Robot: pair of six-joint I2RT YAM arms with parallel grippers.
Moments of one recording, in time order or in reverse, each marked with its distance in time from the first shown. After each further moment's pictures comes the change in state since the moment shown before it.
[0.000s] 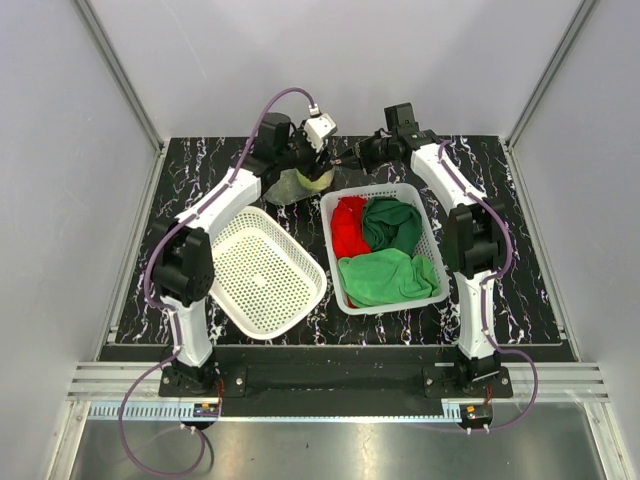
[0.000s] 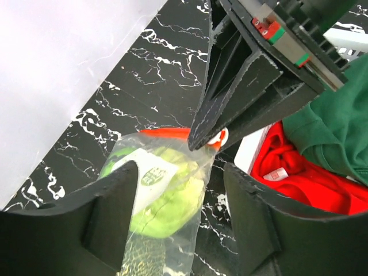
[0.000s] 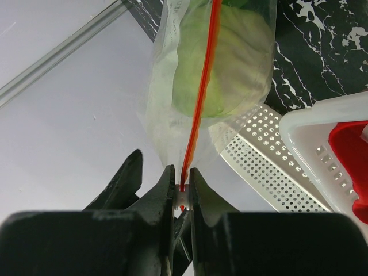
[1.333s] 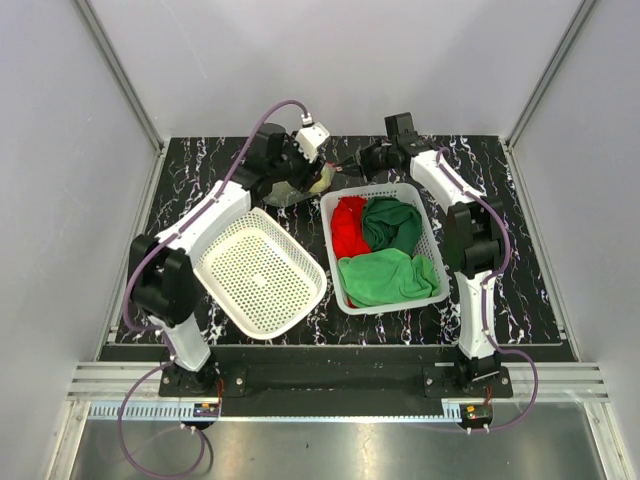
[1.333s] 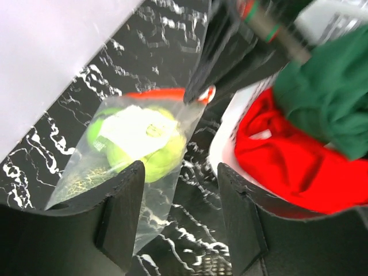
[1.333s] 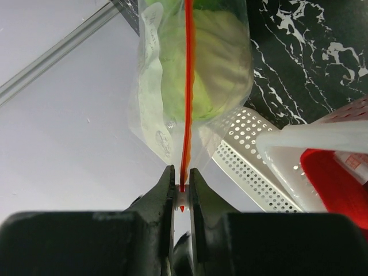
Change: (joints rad) left arm -0.037 -0.184 -0.143 -0.095 -0.144 -0.040; right arm -0.009 -0.004 -0.123 0.113 -0.022 -0.004
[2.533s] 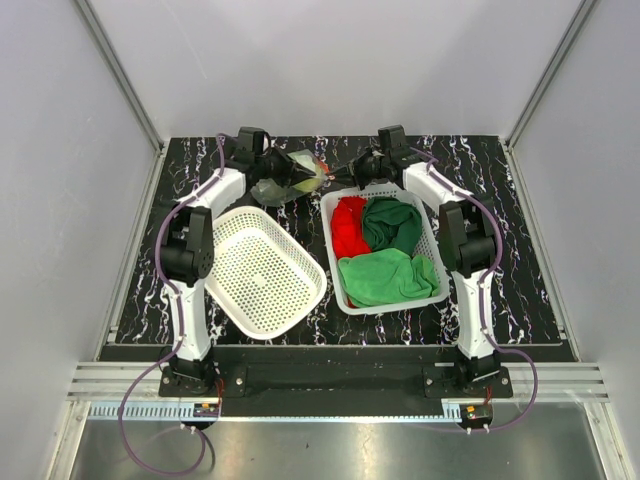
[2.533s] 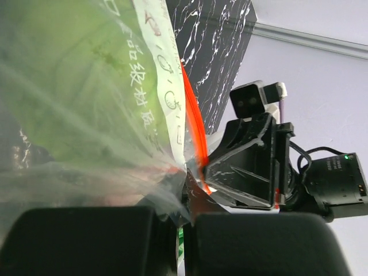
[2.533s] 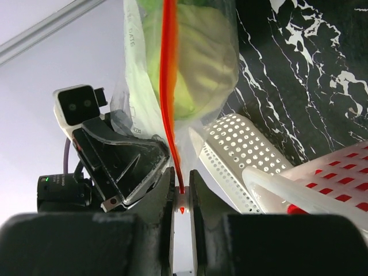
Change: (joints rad) left arm 0.219 0.359 0.122 0.060 0.275 -1.509; right arm 0.017 0.027 -0.120 0.239 -0.044 -0.030
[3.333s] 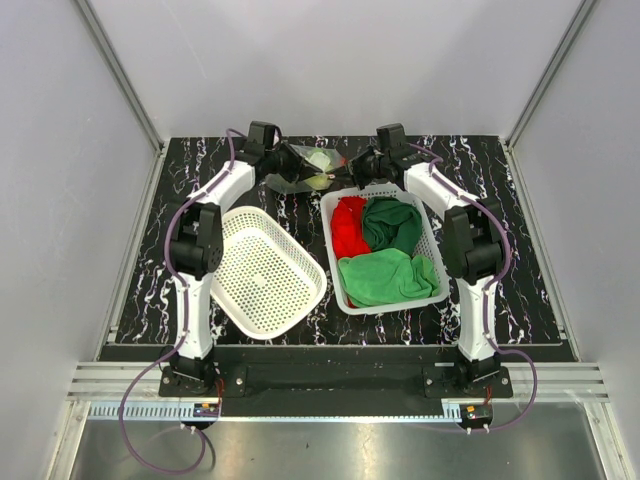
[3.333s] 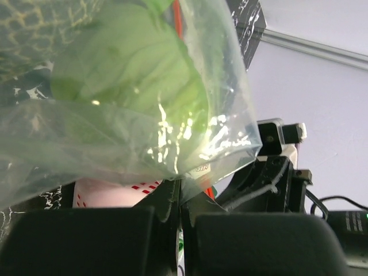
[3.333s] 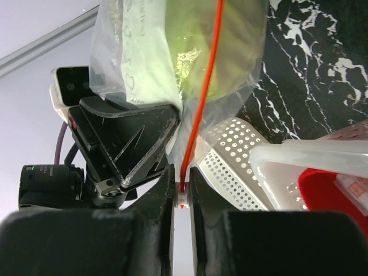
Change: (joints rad) left arm -0.033 0.102 0.175 -0.120 -0.042 -0.021; right arm 0.029 -0.091 -0.057 -0.027 0.113 0.008
